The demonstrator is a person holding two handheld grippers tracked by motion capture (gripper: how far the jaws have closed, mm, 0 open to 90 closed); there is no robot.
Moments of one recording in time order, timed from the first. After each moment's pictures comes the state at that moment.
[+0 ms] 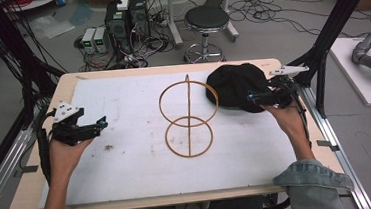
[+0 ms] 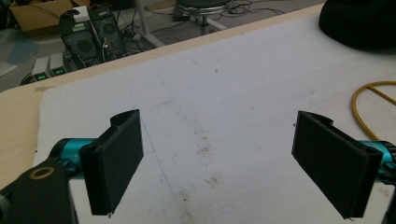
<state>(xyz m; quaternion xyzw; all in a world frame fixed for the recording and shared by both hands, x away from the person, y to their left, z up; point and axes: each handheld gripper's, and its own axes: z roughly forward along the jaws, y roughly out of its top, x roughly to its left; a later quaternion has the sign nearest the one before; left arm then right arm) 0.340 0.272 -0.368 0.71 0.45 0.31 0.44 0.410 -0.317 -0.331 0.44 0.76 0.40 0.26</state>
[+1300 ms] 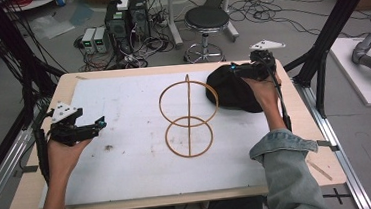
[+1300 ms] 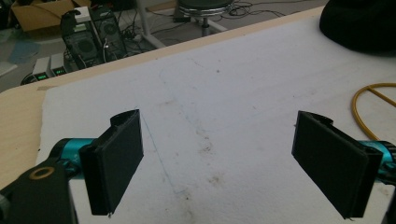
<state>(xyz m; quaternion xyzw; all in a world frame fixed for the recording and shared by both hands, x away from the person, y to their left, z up) 0.339 0.275 -0.368 0.71 0.45 0.31 0.45 0.491 -0.277 -0.316 0.42 0.73 0.43 0.33</state>
